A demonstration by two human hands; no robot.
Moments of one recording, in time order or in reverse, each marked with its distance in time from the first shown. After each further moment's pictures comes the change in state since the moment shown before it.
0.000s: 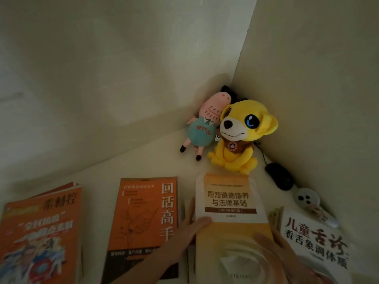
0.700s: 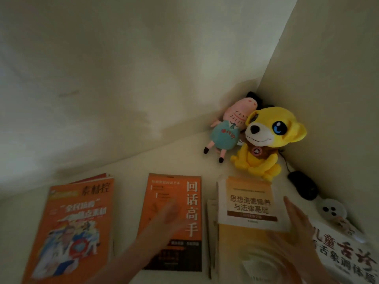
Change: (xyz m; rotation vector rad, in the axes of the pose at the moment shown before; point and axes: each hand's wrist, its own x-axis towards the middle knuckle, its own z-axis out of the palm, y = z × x) left_hand -0.106 0.043 -0.067 0.333 0.277 0.165; right_hand -0.001 -0.004 0.036 -0.983 0.302 -0.508
